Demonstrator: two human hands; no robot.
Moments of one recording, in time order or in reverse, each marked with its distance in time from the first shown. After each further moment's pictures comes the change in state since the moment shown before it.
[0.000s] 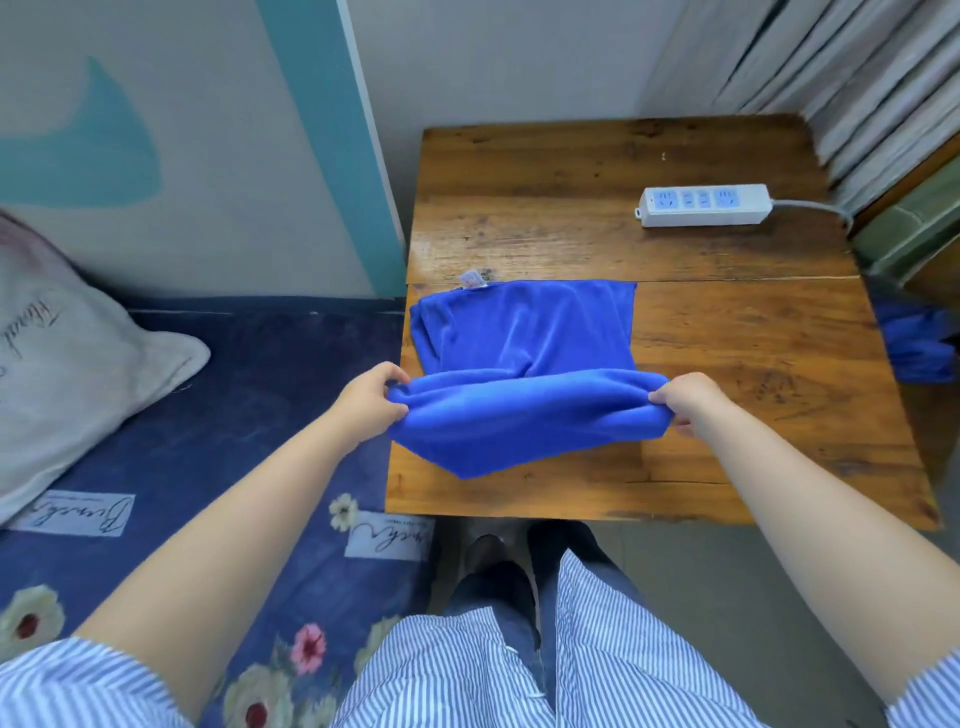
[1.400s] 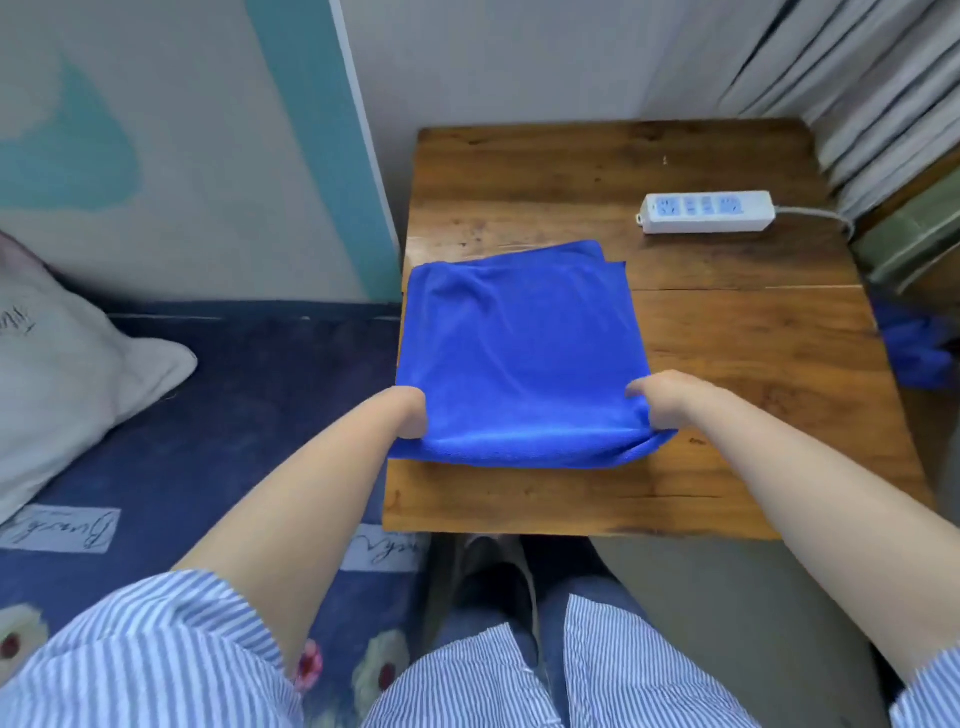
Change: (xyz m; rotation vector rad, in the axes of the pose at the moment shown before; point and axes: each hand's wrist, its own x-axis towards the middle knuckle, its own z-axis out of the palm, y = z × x) left_hand 0.046 0.038 0.018 0.935 -0.389 -0.158; right_hand -0.007 -0.048 -0.008 -1.278 -0.257 -0.377
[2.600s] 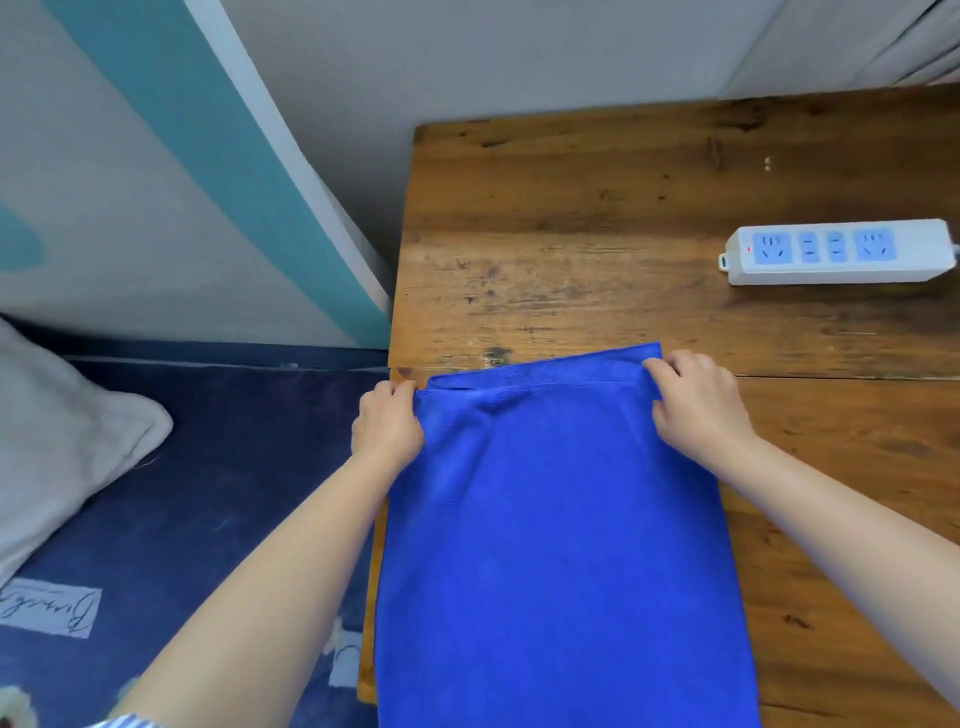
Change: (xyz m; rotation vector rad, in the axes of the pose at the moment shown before) left_hand 0.133 0.000 -0.064 -0.483 0.424 -0.081; right_hand 0.158 0.015 -0.054 0.231 0.602 -0.052
